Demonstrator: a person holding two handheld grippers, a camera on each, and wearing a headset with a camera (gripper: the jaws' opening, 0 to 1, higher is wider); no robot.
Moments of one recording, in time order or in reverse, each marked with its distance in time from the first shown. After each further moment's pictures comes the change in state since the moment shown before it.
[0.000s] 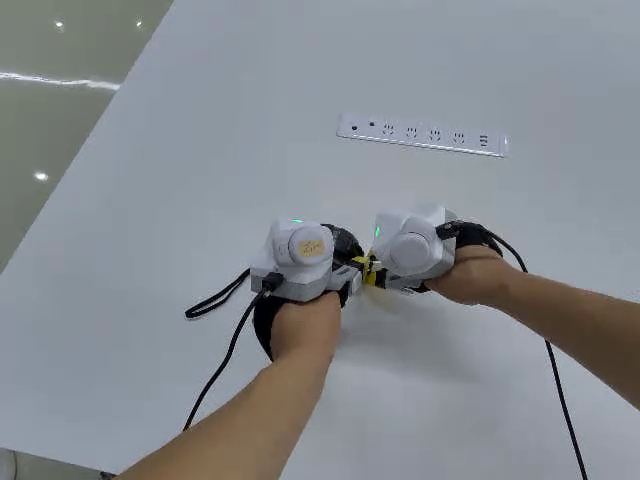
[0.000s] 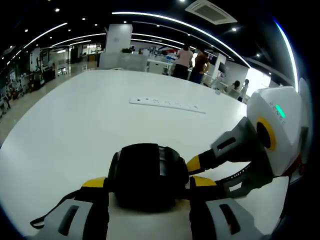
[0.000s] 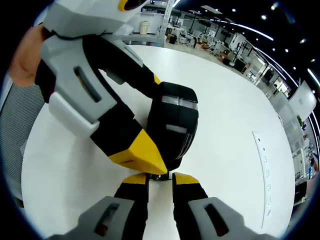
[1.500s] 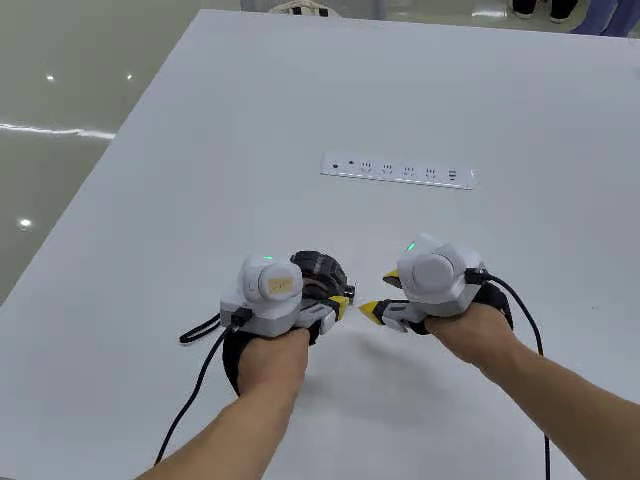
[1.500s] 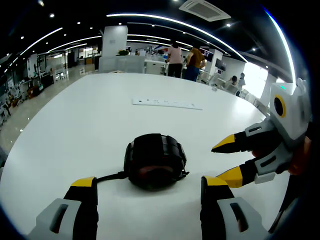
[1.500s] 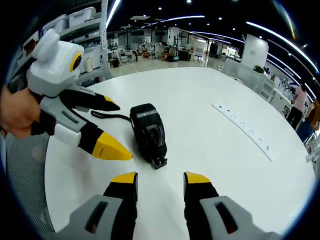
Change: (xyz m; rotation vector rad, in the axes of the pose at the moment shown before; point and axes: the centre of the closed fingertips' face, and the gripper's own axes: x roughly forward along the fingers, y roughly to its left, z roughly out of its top) left arm -0.041 0.011 -0.006 0.062 -0.003 0.010; right arm -0.068 0.011 -0.003 0.511 -0.147 -0.235
